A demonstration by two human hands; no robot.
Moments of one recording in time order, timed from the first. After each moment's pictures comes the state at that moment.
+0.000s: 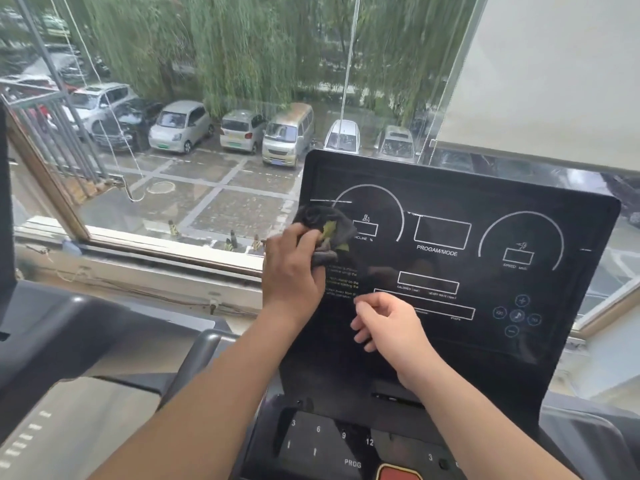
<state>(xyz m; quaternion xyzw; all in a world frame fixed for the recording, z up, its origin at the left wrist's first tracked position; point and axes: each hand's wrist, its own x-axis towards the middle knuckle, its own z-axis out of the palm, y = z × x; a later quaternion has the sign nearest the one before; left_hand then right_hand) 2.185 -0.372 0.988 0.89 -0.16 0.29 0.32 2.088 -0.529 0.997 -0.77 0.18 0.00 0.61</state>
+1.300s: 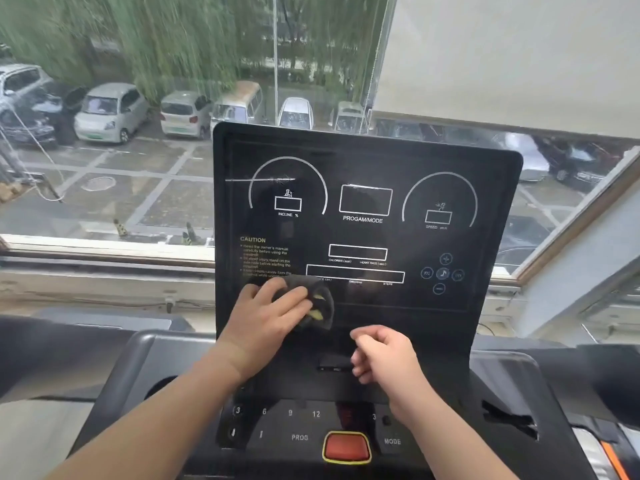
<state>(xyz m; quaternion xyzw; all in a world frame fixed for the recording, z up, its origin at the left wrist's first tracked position) 2.145 -0.399 0.905 0.82 -0.45 0.34 0.05 2.011 -0.599 0.952 -0.70 0.33 0.02 0.63</state>
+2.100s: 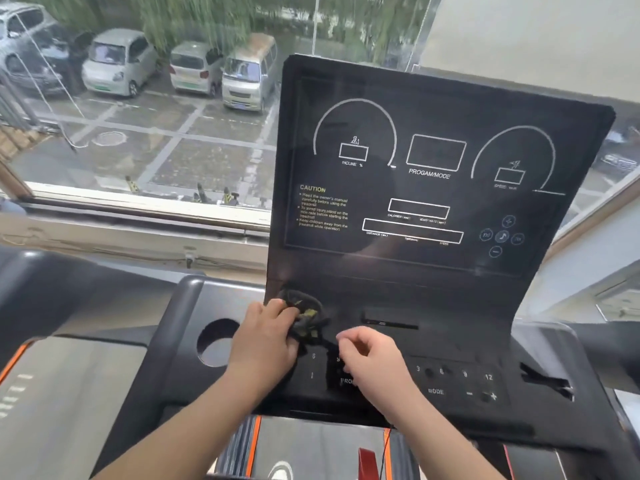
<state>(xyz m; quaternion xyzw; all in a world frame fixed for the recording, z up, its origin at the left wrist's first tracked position) 2.070 -0.314 0.842 0.95 -0.22 0.04 0.21 1.981 -0.500 0.905 -0.83 0.23 0.06 0.51</state>
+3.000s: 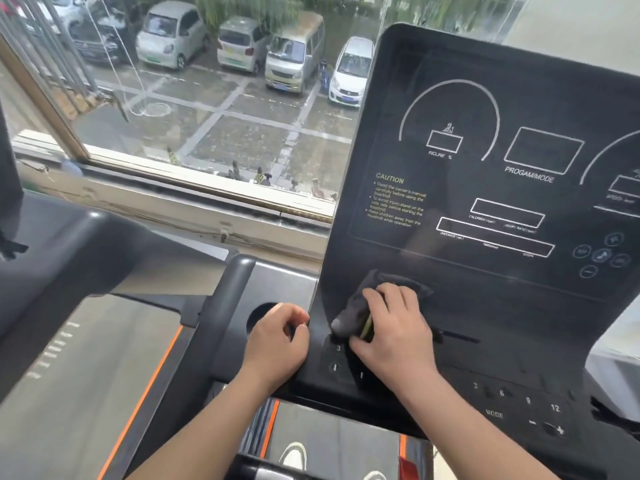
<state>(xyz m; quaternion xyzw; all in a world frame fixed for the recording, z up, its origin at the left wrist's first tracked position) 2.064 -0.259 0.821 0.88 -0.02 -0.06 0.47 2.042 -0.471 0.864 -0.99 -0.02 -0.11 0.08</state>
